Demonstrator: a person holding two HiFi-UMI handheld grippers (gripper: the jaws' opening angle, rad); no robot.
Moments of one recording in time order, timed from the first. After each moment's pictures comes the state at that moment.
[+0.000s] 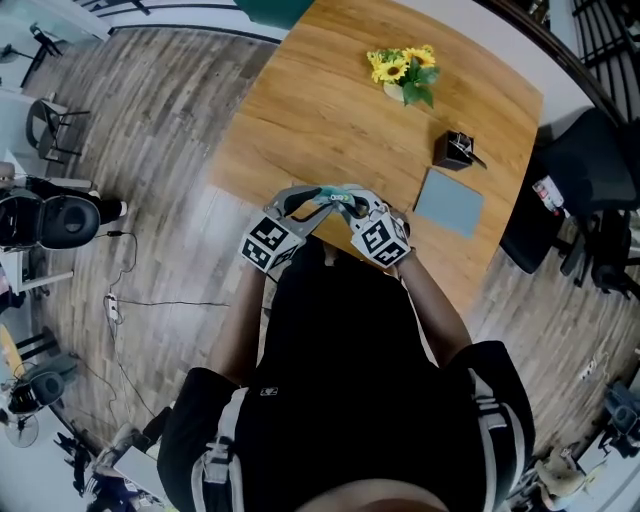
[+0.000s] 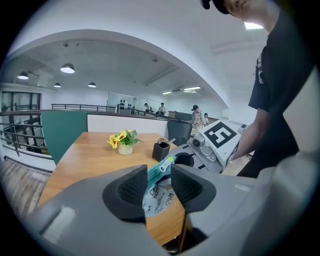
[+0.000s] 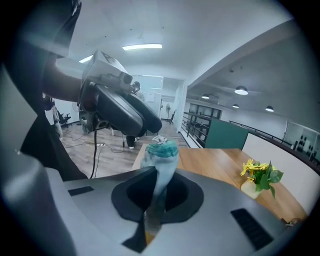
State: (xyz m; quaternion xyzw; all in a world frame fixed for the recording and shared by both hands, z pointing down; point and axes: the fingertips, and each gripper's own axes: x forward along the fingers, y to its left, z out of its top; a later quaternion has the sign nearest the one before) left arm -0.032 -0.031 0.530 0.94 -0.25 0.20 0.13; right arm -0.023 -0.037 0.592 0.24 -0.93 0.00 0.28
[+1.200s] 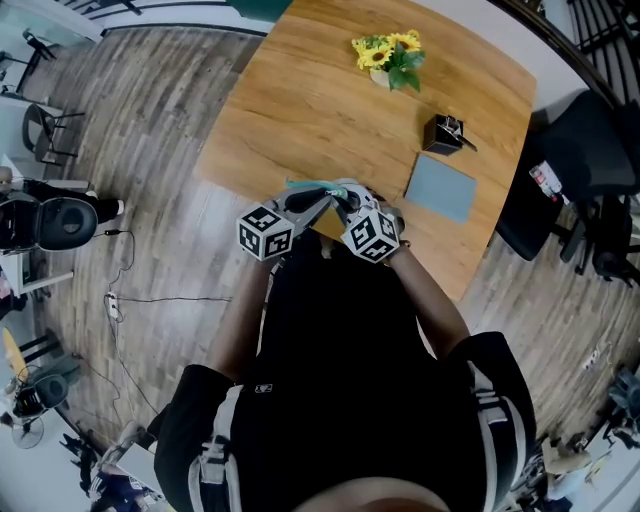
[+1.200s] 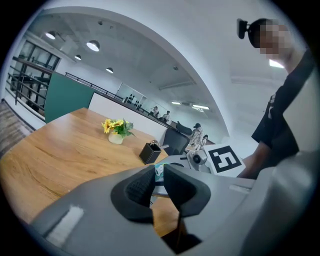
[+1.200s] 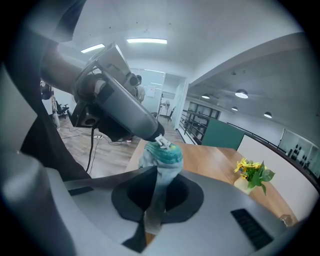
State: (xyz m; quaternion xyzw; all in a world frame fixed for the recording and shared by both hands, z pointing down) left arm 0.000 -0.015 0.550 0.92 -0.25 0.12 0.28; right arm -0.005 -0.020 0.608 0.26 -0.92 -0.03 0.31
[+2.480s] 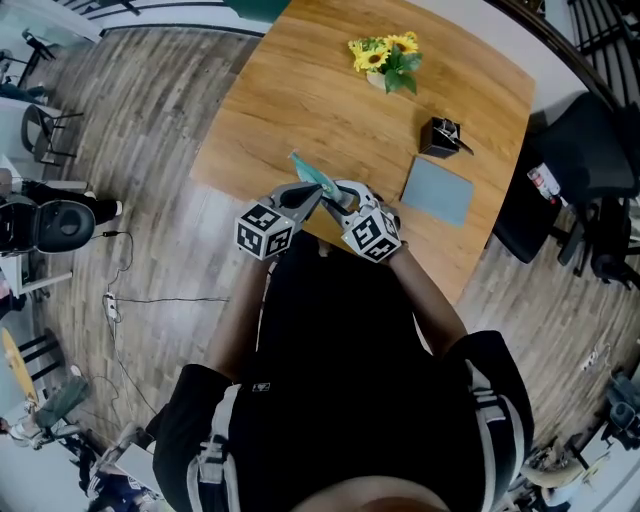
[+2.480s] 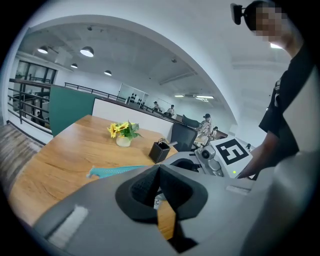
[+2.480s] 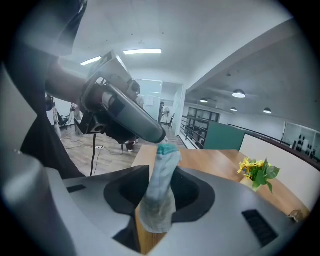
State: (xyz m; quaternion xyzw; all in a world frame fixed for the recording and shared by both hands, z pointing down) left arm 0.001 -0.037 0.548 0.91 -0.28 0.17 0.24; right arm 0.000 -0.030 0.598 0.25 -0.93 -0.01 0.25
